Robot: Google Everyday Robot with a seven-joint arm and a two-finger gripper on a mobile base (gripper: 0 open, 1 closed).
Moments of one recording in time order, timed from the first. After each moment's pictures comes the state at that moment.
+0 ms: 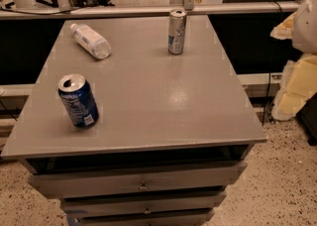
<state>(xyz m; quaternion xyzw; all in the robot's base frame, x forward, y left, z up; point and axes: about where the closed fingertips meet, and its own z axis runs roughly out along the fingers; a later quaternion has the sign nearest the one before) 0.438 -0.217 0.976 -0.60 0.78 -0.03 0.16</state>
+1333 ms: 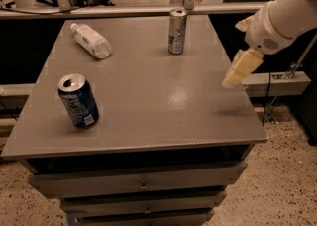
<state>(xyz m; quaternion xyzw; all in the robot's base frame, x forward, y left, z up) 0.587 -0.197 0.913 -0.58 0.76 0.00 0.30</state>
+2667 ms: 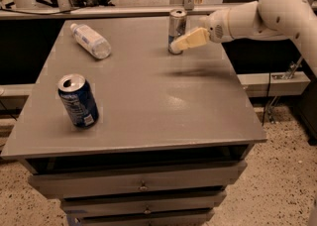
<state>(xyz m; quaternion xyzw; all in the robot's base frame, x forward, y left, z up) 0.732 -0.097 0.898 -0.40 0.75 0.24 0.47</state>
